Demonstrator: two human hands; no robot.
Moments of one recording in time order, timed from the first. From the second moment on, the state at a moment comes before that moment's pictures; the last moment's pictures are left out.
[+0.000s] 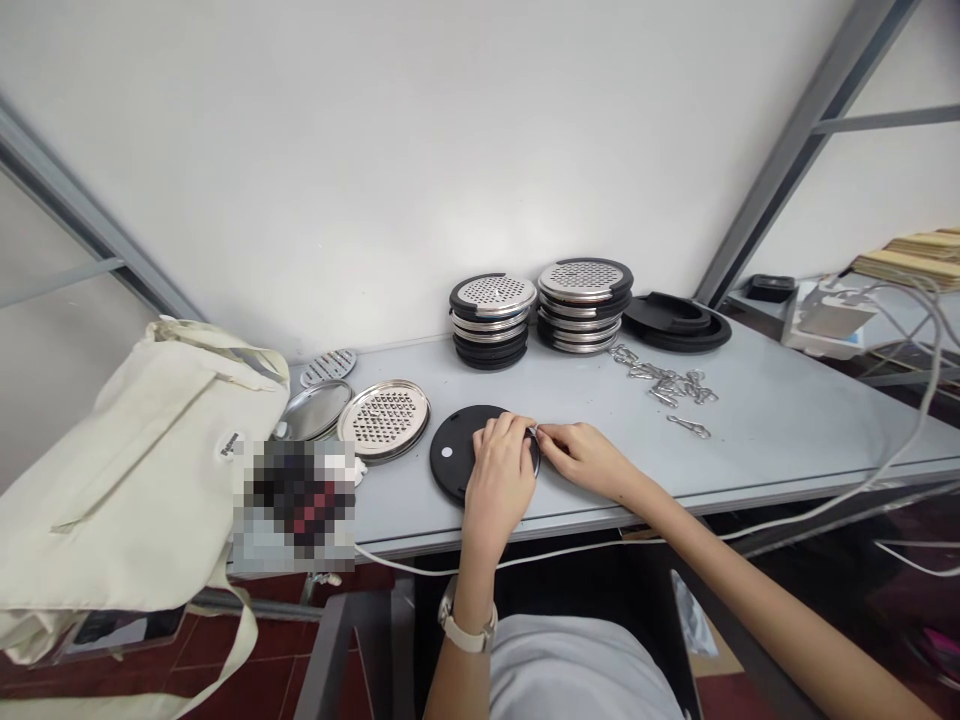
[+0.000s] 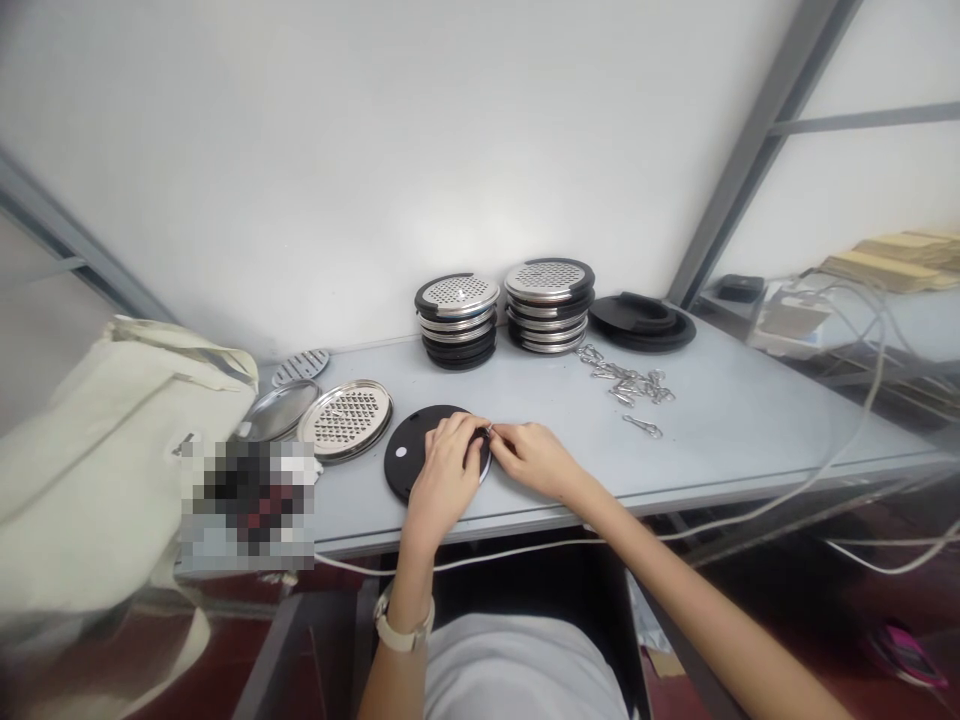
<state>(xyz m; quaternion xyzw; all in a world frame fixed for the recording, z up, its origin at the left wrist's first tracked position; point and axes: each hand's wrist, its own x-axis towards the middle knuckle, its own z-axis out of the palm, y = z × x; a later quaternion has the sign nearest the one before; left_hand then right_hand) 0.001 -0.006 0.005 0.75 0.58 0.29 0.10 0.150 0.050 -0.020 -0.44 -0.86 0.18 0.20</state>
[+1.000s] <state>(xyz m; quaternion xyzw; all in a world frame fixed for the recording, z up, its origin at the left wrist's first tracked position) 0.001 -0.004 0.004 0.76 0.58 0.29 0.09 0.150 0.050 -0.020 -0.44 -0.85 0.19 0.21</state>
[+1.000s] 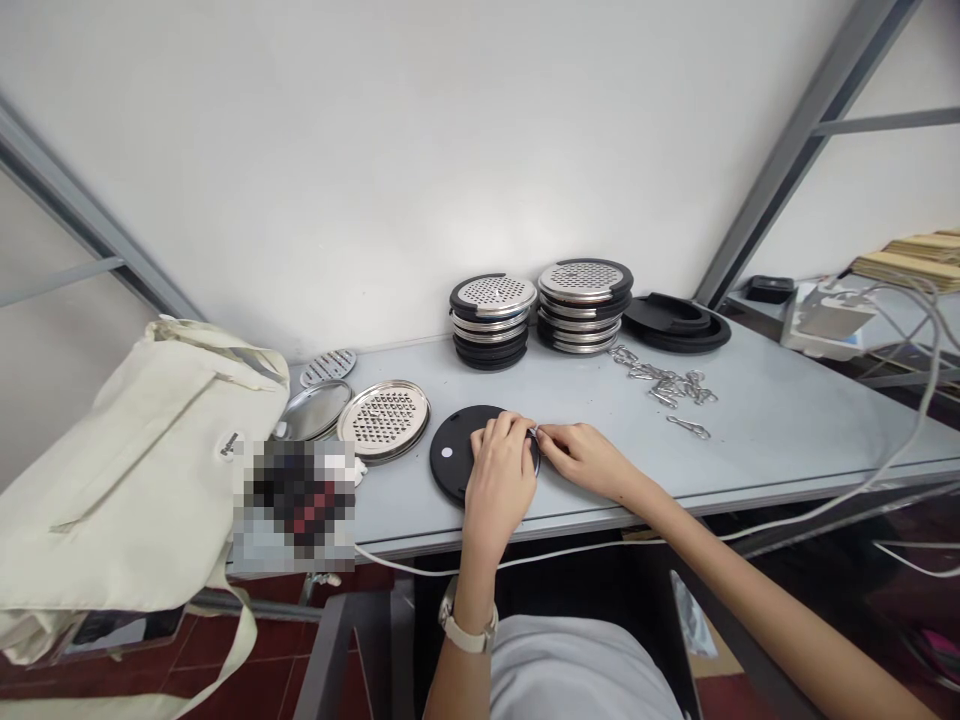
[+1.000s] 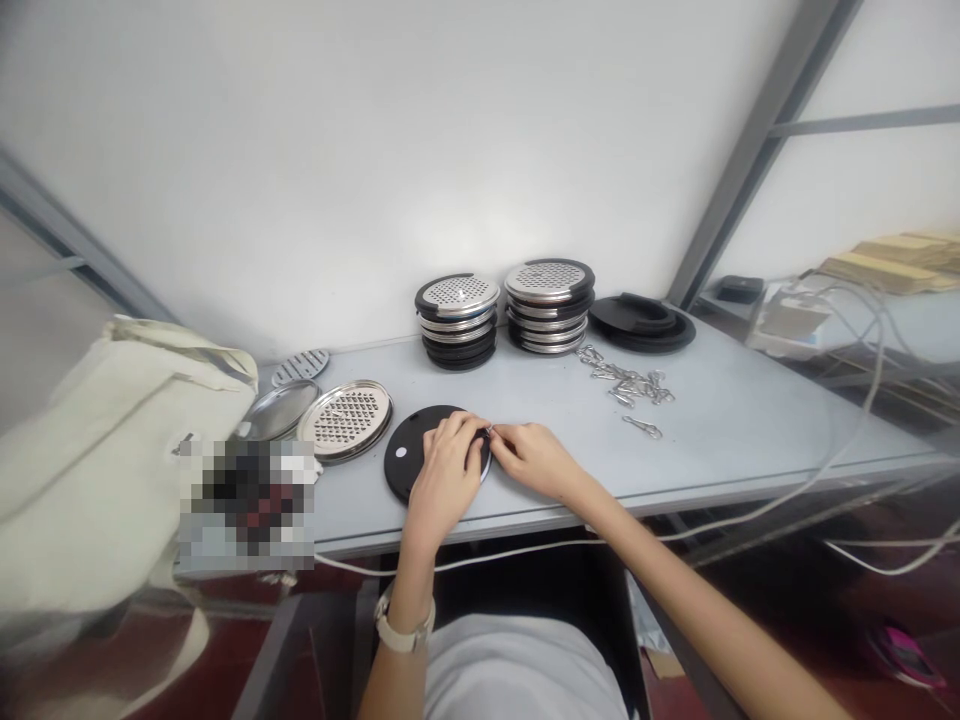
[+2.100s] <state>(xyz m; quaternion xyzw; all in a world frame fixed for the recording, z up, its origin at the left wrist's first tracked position) 0.000 -0.004 0.004 0.74 0.59 0.31 0.12 0.151 0.050 -0.020 -0.44 -0.86 0.19 0.20</state>
